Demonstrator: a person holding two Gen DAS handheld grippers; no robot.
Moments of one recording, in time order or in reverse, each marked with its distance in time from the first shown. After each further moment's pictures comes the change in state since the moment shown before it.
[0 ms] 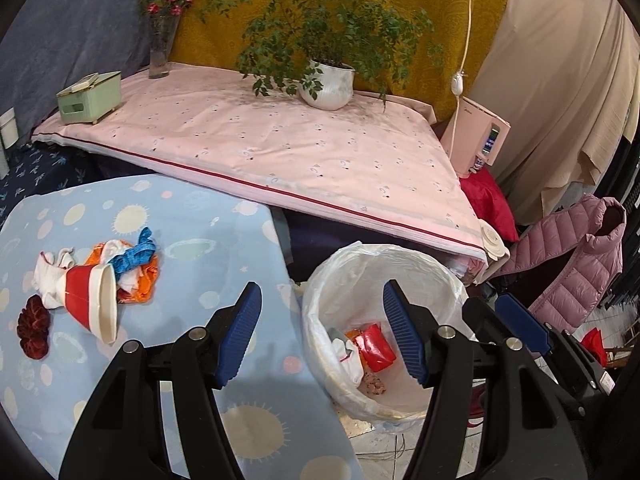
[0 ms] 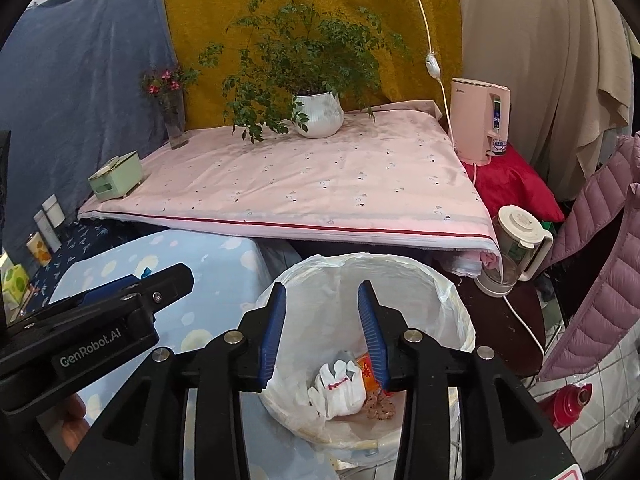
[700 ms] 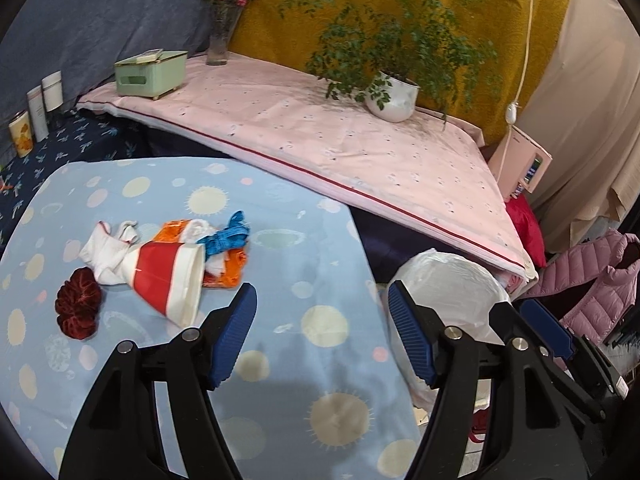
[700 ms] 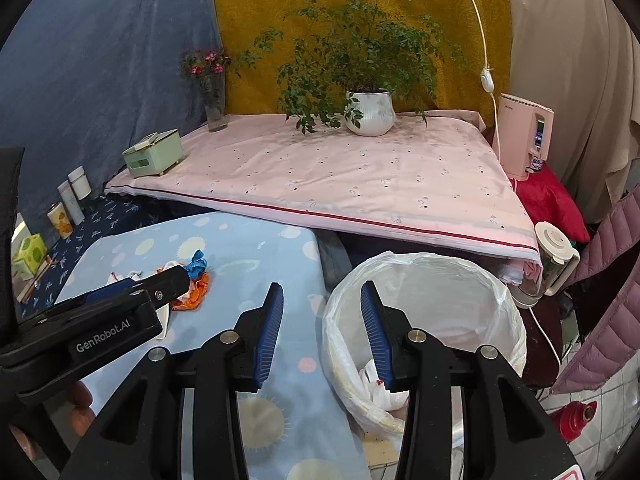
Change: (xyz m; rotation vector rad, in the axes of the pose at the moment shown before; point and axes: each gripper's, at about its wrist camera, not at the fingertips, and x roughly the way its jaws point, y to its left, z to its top) left arm -0.028 0.091 -0.012 -0.125 -0.018 0.094; right arm -0.001 0.082 -0.008 -0.103 0.020 0.077
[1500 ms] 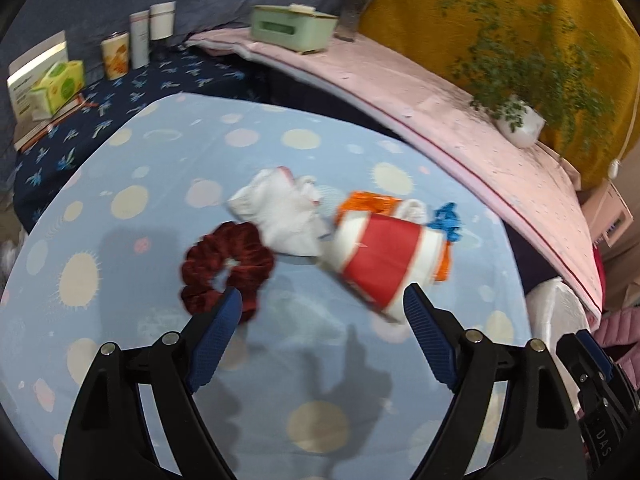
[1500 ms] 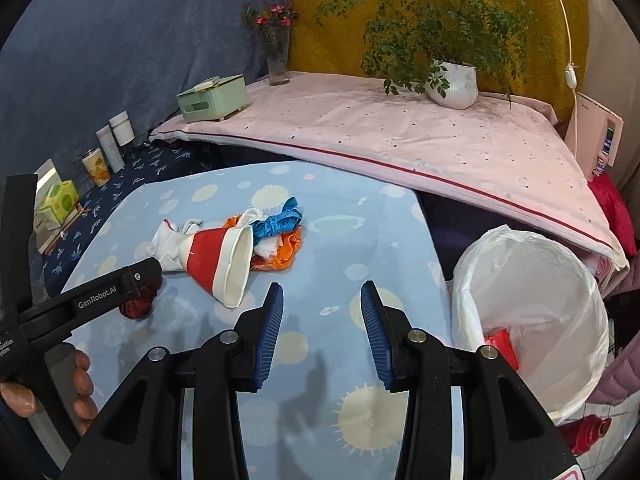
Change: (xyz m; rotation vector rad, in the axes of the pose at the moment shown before) left arm 0.004 0.182 -0.027 -0.249 0.042 0.232; right arm 0.049 0.109 -0.031 -0.107 0.126 0.135
